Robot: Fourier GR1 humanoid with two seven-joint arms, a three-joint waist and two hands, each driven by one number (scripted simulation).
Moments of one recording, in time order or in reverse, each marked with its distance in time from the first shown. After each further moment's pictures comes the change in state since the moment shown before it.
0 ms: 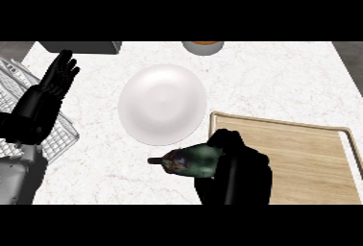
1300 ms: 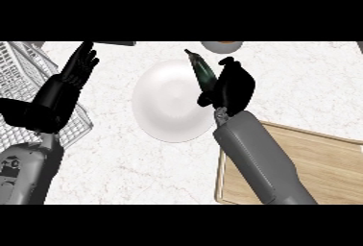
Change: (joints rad) left arm -0.095 -0.042 -0.045 0.049 -0.014 -0.025 -0.016; right arm -0.489 0.006 -0.440 0.790 -0.443 -0.299 -0.100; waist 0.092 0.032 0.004
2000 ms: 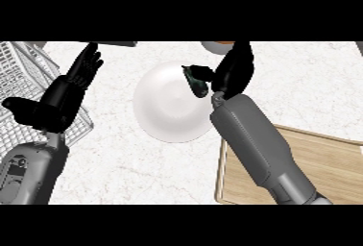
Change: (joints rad) left arm -0.004 -0.018 -0.009 0.021 -0.013 0.006 0.001; right arm -0.142 0.004 -0.066 0.191 -0.107 -0.508 -0.089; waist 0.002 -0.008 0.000
